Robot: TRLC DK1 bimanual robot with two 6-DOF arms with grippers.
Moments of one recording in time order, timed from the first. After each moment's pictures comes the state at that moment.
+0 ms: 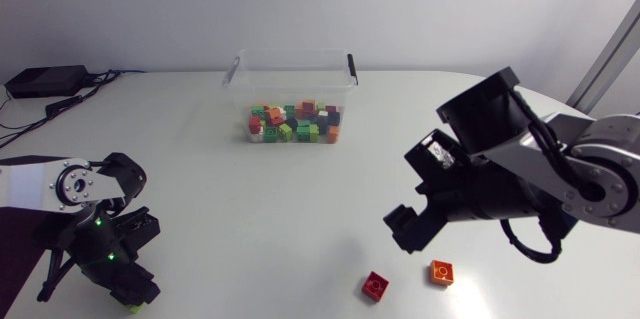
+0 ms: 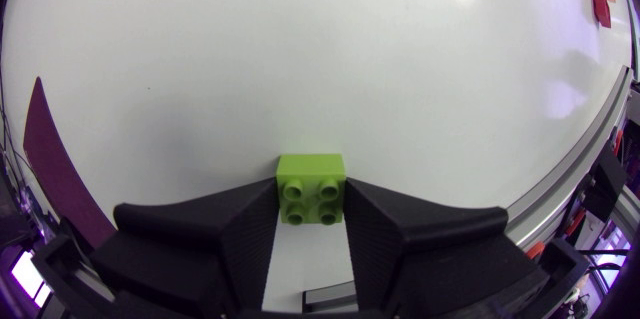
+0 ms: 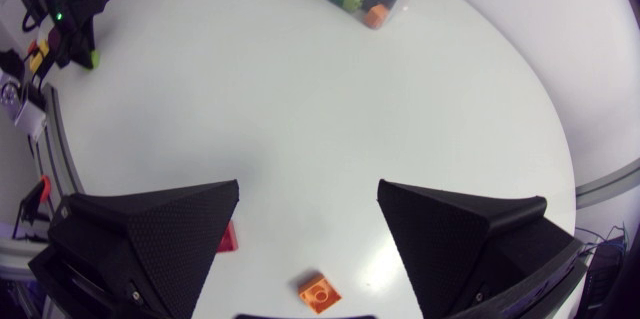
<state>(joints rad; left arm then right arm) -0.06 1.49 0.62 -0.88 -0.06 0.36 0.59 1.21 0.77 -0.58 0.02 -0.14</state>
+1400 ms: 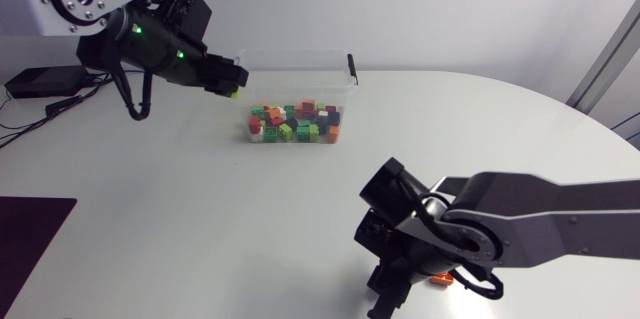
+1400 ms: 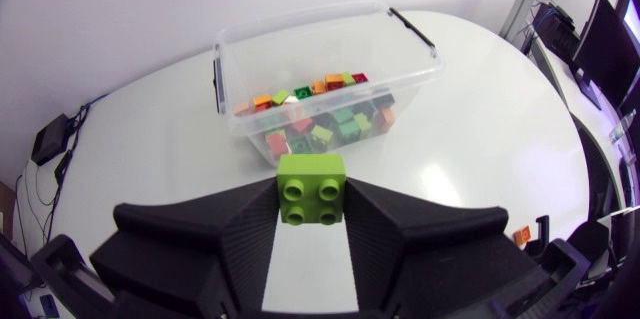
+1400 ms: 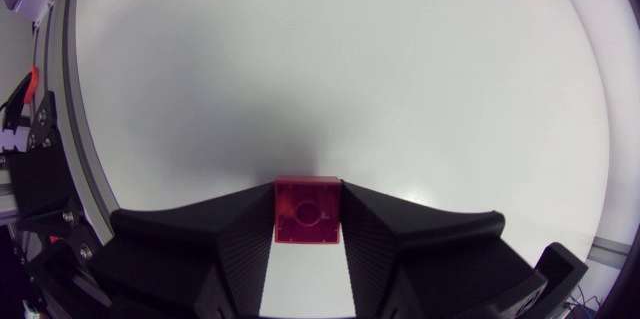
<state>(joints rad) -0.33 1.59 1.41 -0.63 0.01 0.03 0.79 1.50 0.69 -0.52 -0.01 -0.17</state>
